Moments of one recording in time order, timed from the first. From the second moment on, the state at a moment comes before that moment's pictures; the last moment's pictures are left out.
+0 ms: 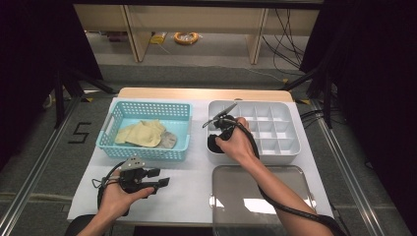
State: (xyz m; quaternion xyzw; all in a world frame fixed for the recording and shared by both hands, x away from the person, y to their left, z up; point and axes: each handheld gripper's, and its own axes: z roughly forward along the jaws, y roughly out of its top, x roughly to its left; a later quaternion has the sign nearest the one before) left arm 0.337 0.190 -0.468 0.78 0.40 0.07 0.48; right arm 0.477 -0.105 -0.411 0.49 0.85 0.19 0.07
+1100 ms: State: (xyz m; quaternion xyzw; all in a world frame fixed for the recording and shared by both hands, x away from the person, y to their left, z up) left arm 0.349 0.199 -0.457 0.76 0.41 0.10 0.49; right arm 0.459 -0.147 -0.391 0.51 0.81 0.29 0.07
